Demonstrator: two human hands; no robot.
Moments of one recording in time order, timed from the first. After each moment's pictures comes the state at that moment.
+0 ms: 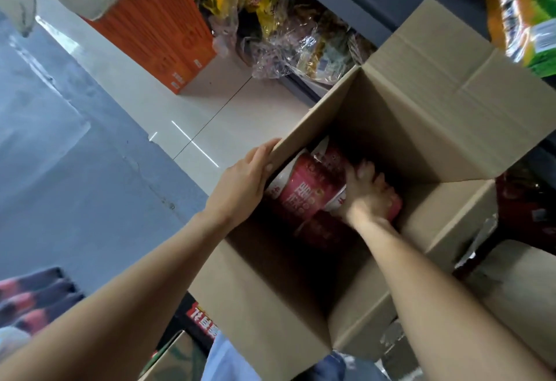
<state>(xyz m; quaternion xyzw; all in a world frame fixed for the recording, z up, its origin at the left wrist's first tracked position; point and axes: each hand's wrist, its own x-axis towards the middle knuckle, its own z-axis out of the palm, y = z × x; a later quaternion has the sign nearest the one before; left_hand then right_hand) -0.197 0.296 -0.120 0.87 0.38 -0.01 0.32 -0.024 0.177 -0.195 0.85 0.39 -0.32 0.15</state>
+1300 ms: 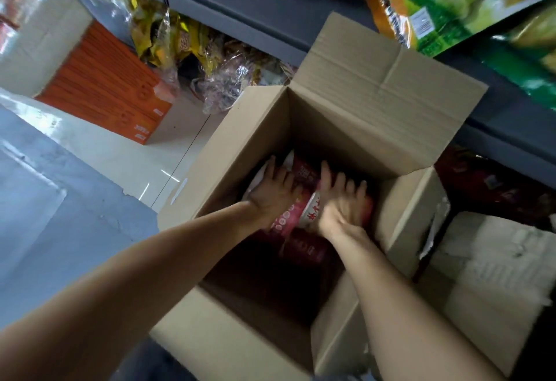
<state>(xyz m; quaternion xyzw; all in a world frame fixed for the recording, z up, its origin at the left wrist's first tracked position) -0.089 0.263 -0.203 0.94 -0.01 -0.30 -0.16 -0.011 0.151 -0.215 0.92 0.34 -0.21 0.06</state>
